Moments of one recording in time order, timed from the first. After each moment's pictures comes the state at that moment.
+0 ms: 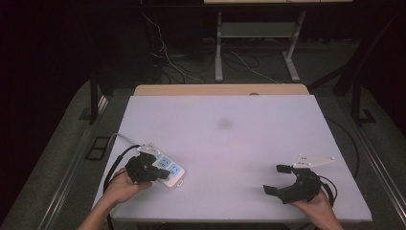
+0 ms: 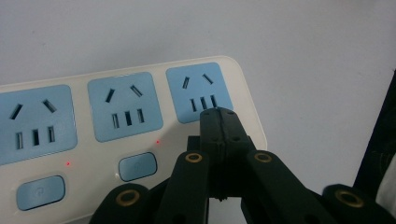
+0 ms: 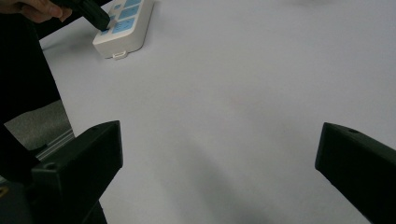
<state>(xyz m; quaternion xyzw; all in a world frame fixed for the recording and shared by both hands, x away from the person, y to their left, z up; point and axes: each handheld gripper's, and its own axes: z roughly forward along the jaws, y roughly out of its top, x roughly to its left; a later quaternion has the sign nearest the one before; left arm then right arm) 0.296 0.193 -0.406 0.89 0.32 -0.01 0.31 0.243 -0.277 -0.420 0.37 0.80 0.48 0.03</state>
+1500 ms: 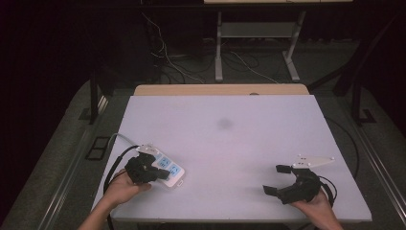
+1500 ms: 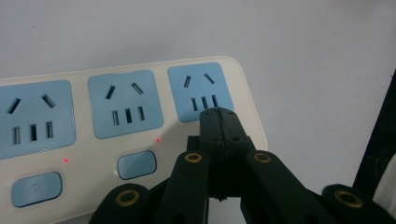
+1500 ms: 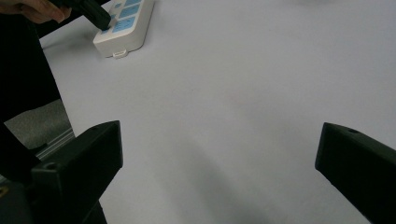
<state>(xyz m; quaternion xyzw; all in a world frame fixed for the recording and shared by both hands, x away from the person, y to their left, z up) 0.293 0.194 -0.407 0.89 0.33 -0.01 0.33 0.243 -0.277 -0.421 0.36 0.80 0.47 0.03</state>
